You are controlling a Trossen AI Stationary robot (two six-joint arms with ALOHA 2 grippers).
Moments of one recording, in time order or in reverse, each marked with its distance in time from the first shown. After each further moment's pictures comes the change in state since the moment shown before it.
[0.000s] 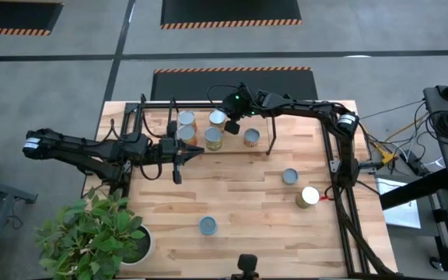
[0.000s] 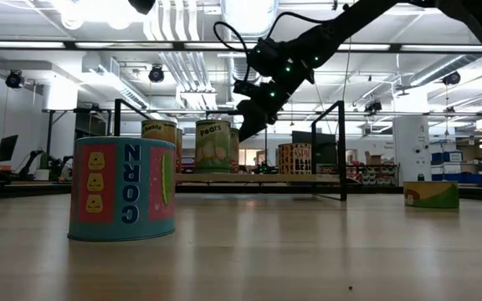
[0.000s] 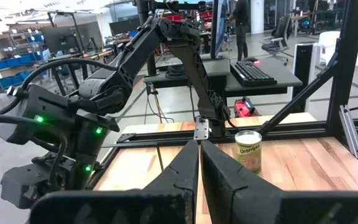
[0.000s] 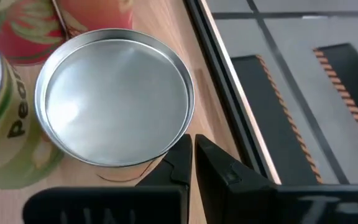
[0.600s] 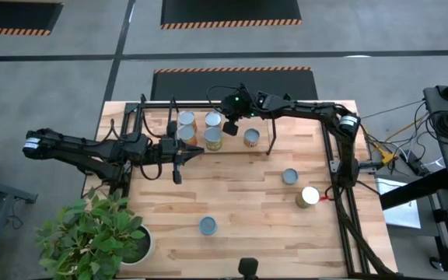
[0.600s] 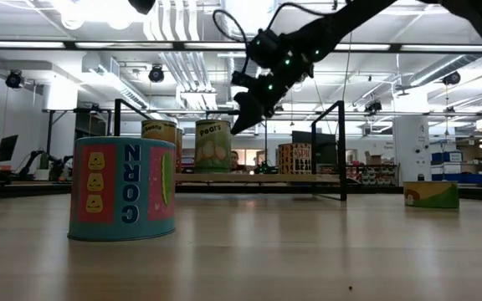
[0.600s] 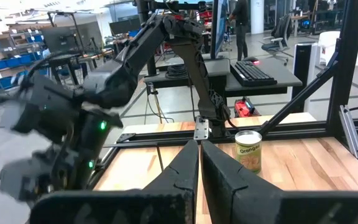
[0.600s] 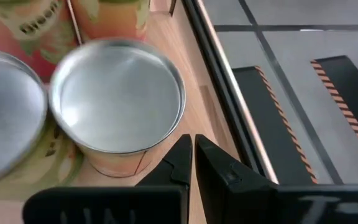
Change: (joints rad) left arm 0.000 0.000 0.000 0.000 0.000 0.000; right arm 0.024 -0.028 0.000 0.019 0.011 0.012
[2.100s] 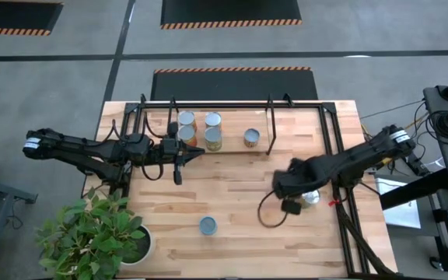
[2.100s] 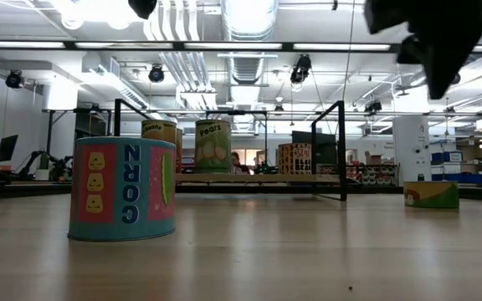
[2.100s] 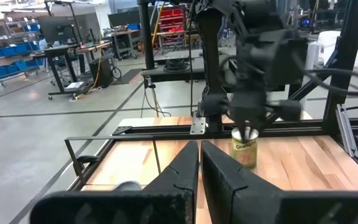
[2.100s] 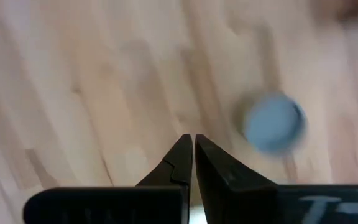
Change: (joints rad) left arm 0.000 0.010 0.000 -0.016 0.000 -0.040; right arm 0.793 -0.513 -0.350 -0.915 0.075 0.927
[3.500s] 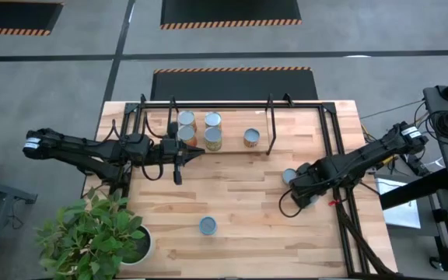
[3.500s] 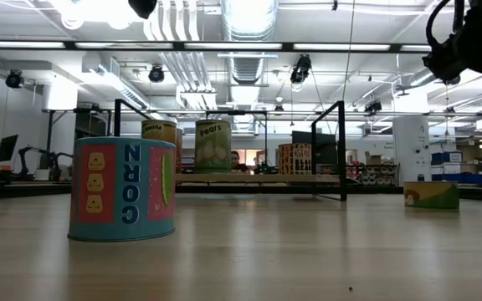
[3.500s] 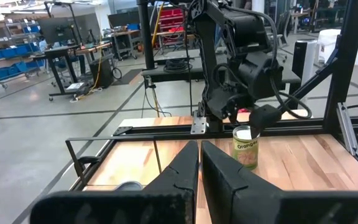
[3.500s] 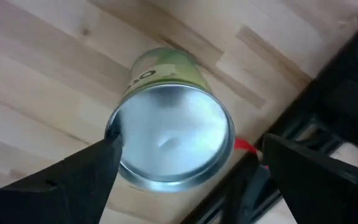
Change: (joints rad) left arm 0.000 0.000 0.000 0.000 0.000 0.010; right arm 0.032 -0.160 -0.255 -0.103 -0.191 0.728
